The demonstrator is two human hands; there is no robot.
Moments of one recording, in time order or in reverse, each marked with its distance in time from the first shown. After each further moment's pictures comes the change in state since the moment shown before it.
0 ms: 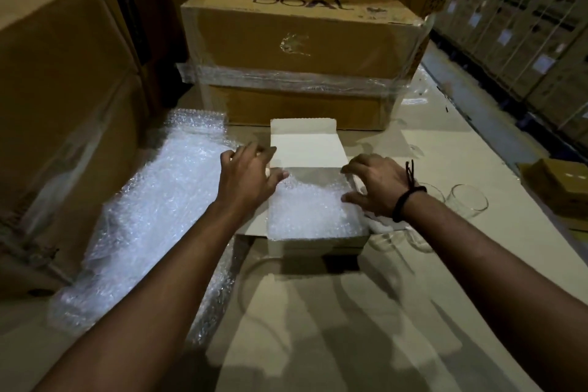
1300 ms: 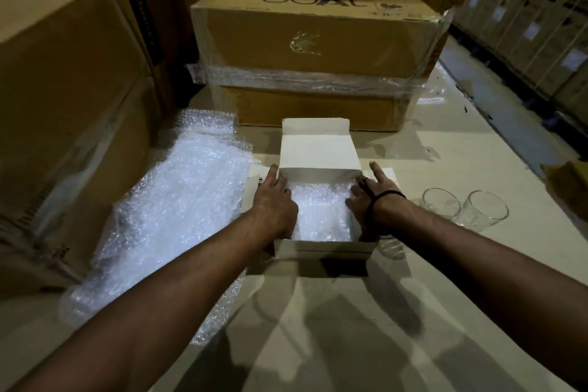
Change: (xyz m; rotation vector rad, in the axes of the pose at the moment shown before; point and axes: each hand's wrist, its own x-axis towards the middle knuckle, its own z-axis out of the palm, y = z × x) left_hand -0.004 0.035 0.028 0.868 -0.751 0.306; right_hand 0.022 -0.023 0.026 -0.650 -0.626 -0.121
